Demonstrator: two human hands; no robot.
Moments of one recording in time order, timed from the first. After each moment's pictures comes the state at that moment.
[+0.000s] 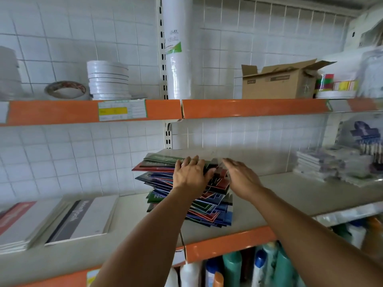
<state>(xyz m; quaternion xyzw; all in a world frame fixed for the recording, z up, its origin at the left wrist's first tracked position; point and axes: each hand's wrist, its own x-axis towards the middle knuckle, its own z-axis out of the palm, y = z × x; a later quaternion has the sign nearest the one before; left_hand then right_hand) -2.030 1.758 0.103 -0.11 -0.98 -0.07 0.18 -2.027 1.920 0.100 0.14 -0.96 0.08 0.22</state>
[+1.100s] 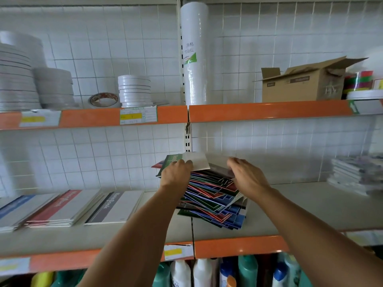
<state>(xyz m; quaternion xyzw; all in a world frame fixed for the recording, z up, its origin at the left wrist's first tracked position) -1.987 1.729 0.122 0.05 -0.97 0.06 0.24 -2.028 1.922 0.110 0.25 -0.92 0.06 0.28</state>
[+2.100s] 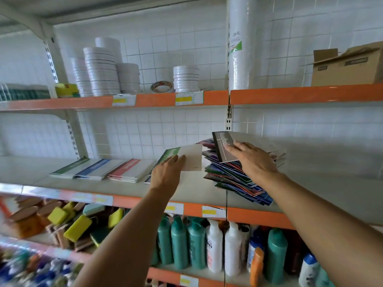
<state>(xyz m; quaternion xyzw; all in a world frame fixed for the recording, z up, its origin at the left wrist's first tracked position) -1.835 1.672 0.096 0.17 -0.95 0.02 0.27 -1.945 1.879 0.126 0.37 -0.90 0.04 0.25</state>
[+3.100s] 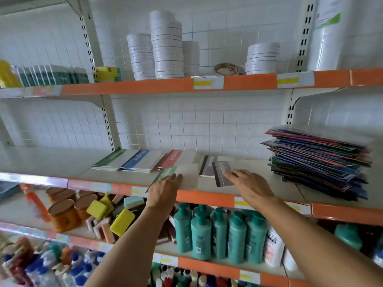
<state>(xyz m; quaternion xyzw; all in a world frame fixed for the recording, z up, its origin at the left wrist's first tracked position) -1.734 1.432 0.036 0.18 -0.97 0.05 0.17 -1.862 1.642 0.041 0.39 -0.91 0.00 0.13</state>
